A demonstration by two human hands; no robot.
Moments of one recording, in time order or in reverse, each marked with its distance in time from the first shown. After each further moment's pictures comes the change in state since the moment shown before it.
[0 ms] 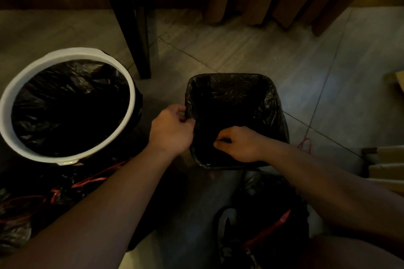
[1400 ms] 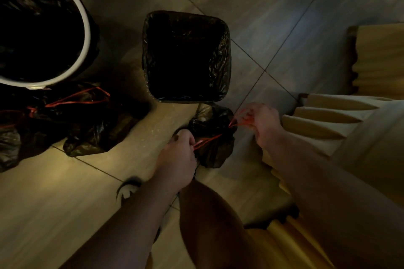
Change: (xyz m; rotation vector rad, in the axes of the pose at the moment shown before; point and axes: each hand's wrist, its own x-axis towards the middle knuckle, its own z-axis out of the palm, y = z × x) left_hand -0.242 0.069 0.046 0.318 -0.425 -0.171; right_hand -0.186 0.050 -0.044 1.118 0.642 0.906
